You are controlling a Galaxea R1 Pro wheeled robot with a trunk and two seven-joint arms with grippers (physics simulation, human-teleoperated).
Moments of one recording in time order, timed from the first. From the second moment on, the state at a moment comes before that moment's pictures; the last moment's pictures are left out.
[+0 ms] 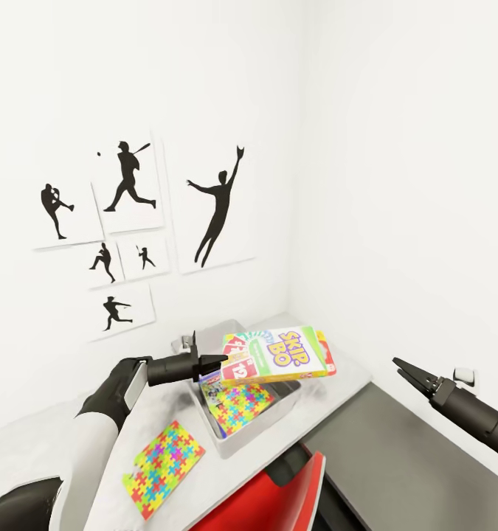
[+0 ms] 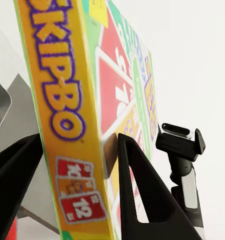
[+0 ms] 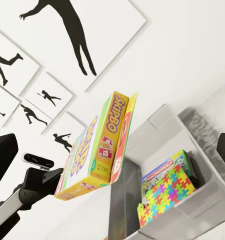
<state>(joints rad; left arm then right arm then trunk) -0.82 0.00 0.20 -0.58 0.14 0.94 -1.24 -0.29 -0.10 -0.73 -1.58 -0.31 1.04 1.11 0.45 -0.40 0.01</state>
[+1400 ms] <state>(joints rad) -0.82 0.00 0.20 -0.58 0.14 0.94 -1.24 -0.29 -0.10 -0.73 -1.58 -0.31 1.04 1.11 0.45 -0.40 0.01</state>
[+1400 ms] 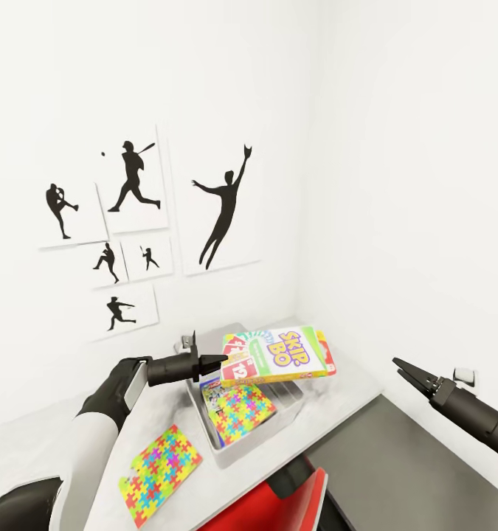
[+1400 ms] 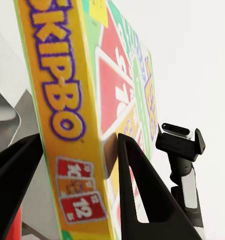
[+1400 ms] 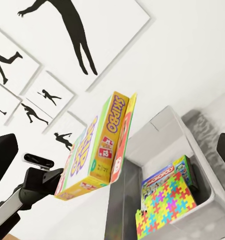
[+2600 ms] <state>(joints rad) -0.82 0.02 0.20 -0.59 0.14 0.94 -1.23 -0.29 -0.10 -0.73 -1.58 -0.31 1.04 1.11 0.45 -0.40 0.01</state>
